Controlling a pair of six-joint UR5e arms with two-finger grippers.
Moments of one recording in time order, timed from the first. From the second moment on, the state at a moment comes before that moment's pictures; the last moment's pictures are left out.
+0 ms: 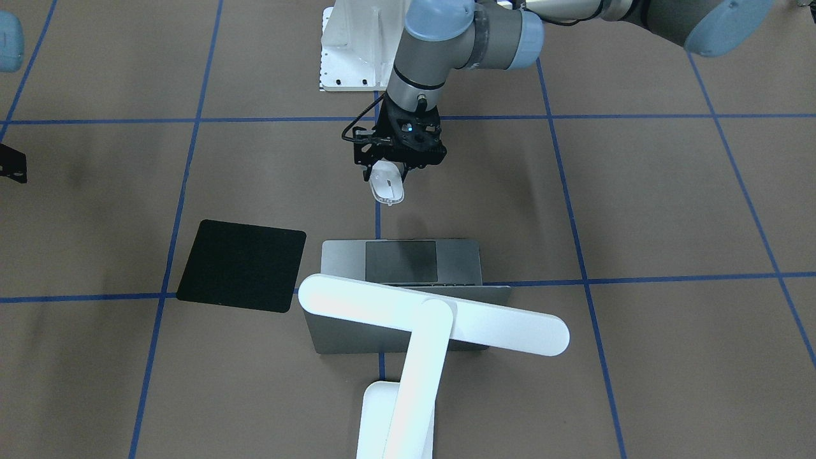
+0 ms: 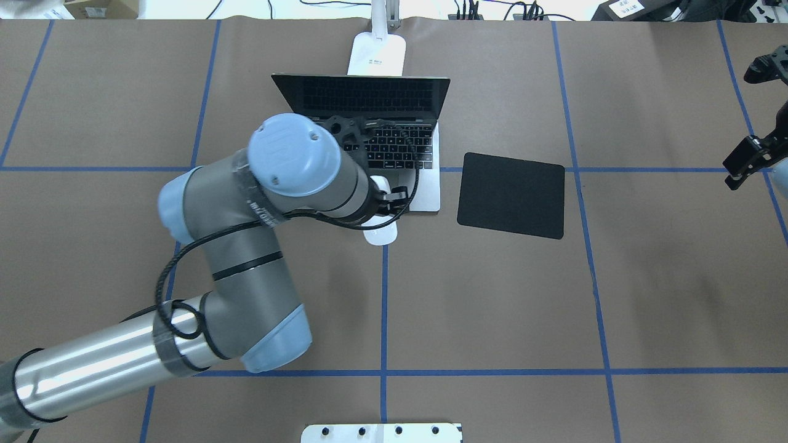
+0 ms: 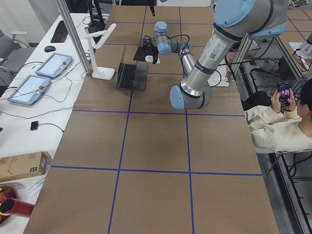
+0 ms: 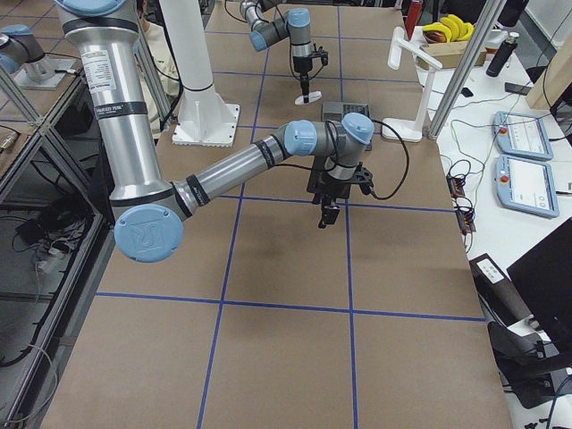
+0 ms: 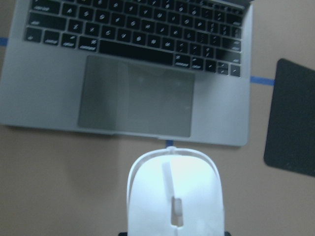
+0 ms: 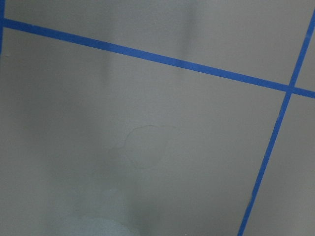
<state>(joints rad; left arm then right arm) -0.51 -2.37 -1.65 -1.74 -1.80 -1.37 1.20 -1.38 1.90 -2.07 2.25 0.11</state>
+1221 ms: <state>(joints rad) -0.35 -2.79 -1.01 -2.06 -1.35 -1.42 1.20 -1.42 1.95 -2.08 2.26 0.17</state>
